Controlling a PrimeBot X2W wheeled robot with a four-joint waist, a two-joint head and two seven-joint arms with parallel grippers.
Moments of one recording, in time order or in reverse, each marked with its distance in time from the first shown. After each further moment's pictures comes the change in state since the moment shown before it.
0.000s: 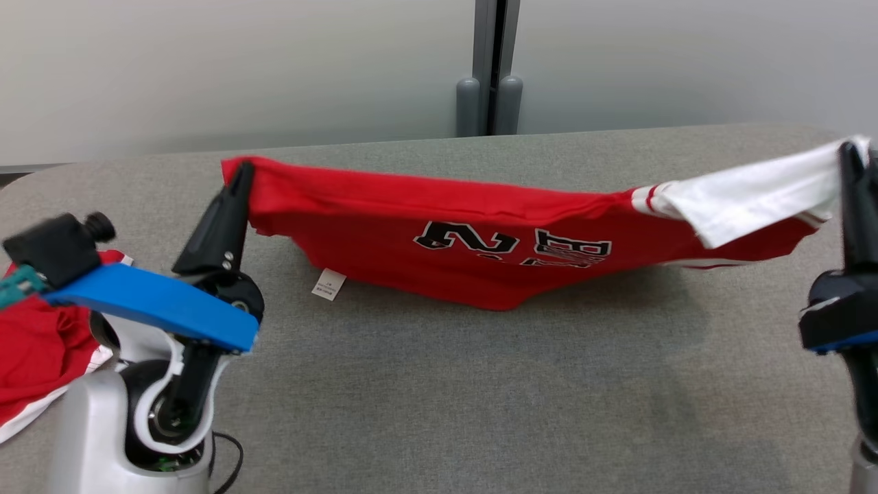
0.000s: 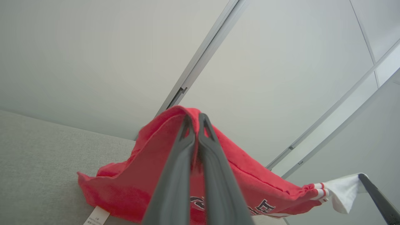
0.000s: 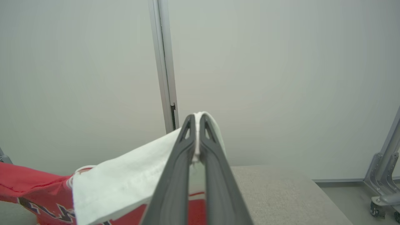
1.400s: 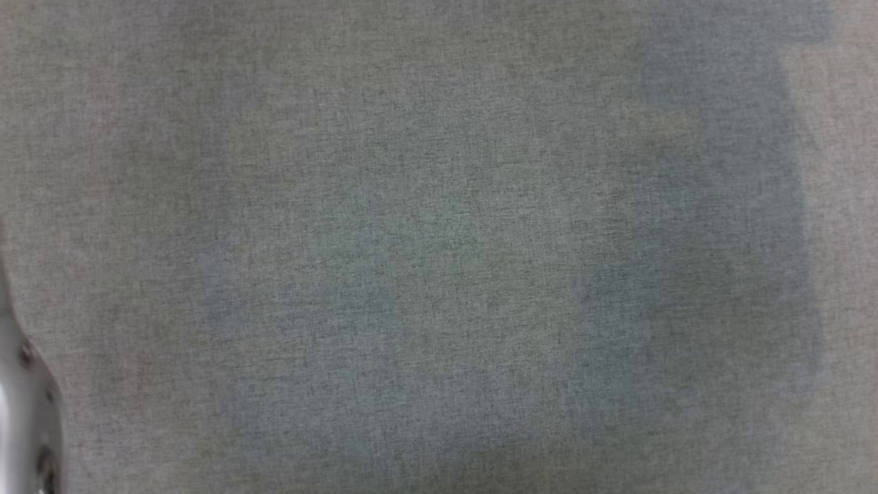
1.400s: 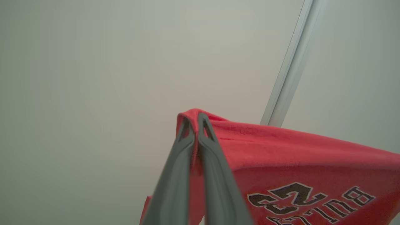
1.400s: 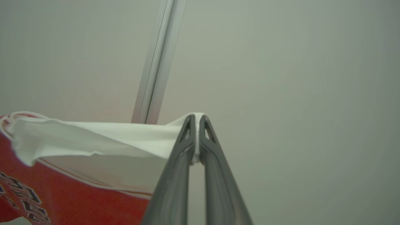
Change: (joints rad) left arm -1.001 0.190 0.025 0.465 0.198 -0.027 -0.381; right arm -1.183 -0.282 0.201 0.649 -0.094 0.001 -0.514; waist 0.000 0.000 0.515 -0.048
